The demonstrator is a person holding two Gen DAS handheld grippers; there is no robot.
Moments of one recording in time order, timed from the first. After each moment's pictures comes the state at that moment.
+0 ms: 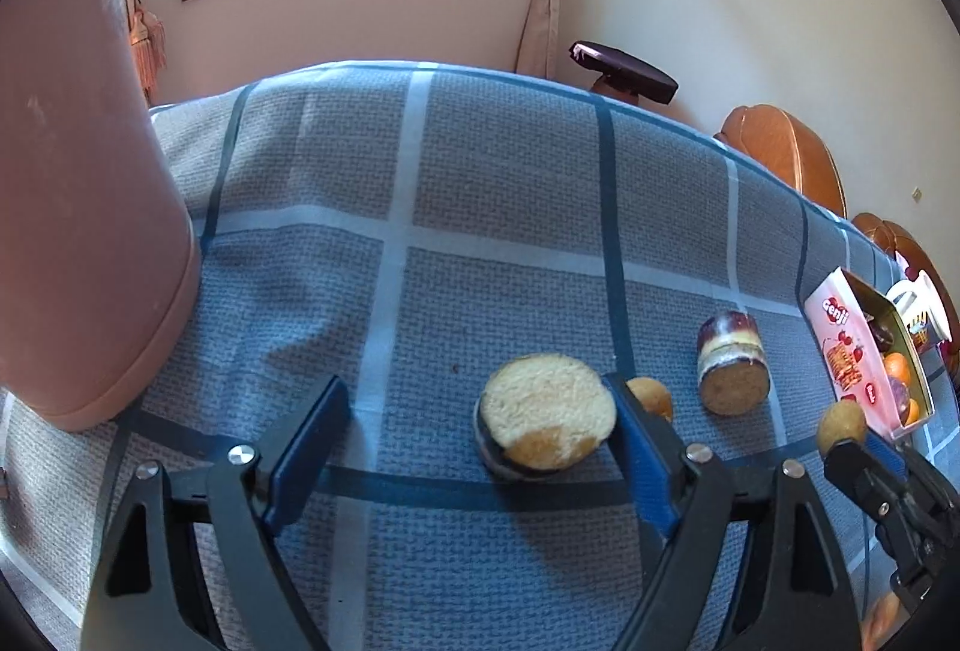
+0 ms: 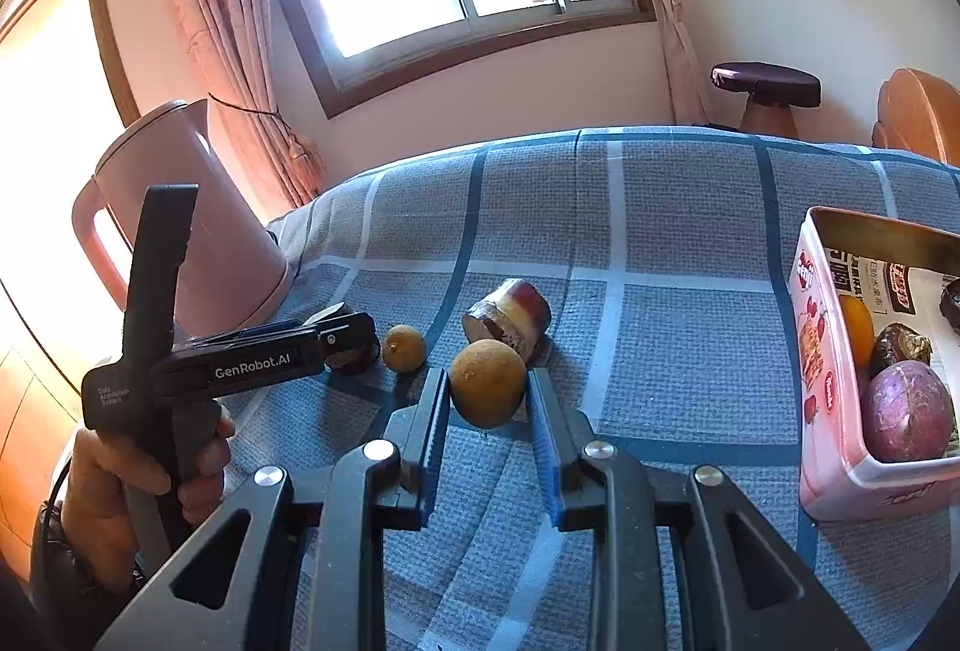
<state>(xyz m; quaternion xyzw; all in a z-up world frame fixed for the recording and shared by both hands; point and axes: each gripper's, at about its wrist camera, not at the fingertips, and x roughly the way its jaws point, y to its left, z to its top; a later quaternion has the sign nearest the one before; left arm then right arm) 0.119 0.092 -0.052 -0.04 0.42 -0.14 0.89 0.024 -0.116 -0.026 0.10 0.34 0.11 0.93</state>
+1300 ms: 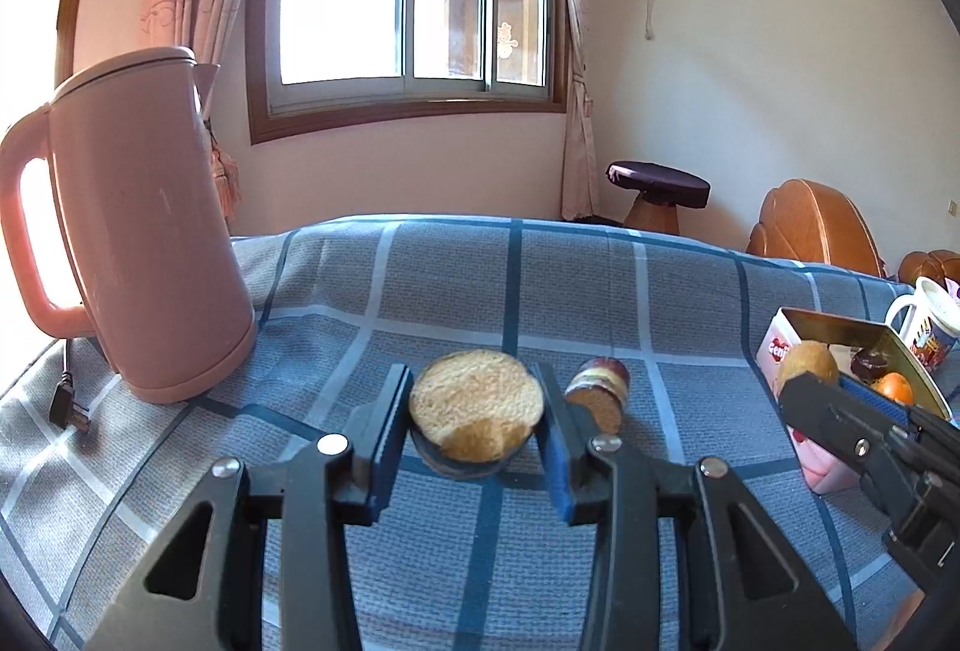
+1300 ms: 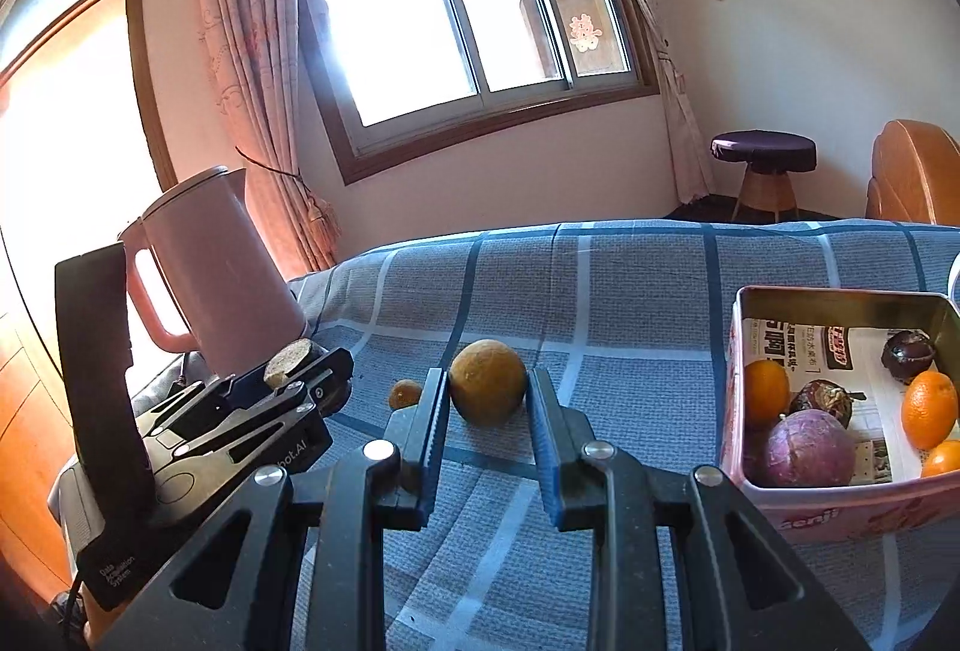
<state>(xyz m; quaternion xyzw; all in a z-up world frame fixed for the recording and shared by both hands) 0.024 0.021 -0.009 0.00 0.25 -0.04 0.97 -0.022 -0.157 0.005 0.10 0.24 0.12 0.96</state>
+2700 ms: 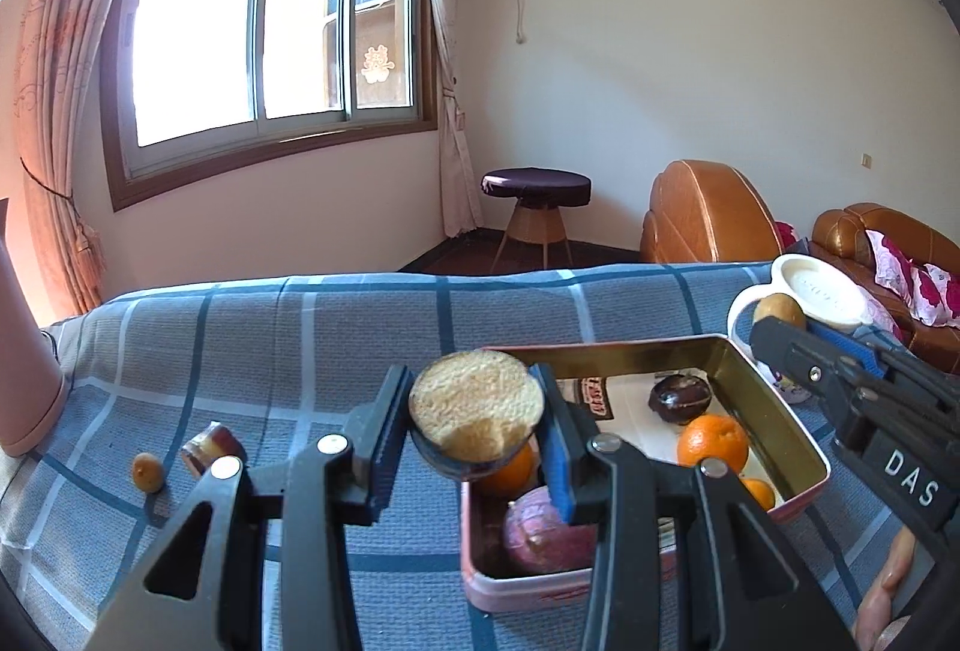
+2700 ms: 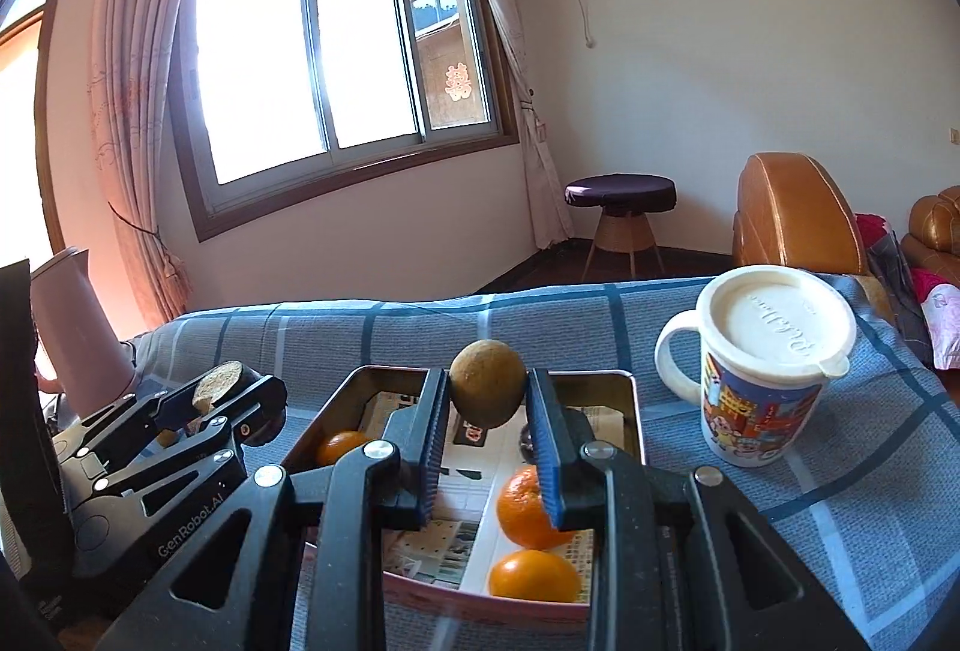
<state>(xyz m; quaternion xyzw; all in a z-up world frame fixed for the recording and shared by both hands) 0.003 -0.183 0.012 0.04 0.22 -0.17 0.96 -0.047 -0.352 0.022 0.08 0.21 -0.04 0.97</state>
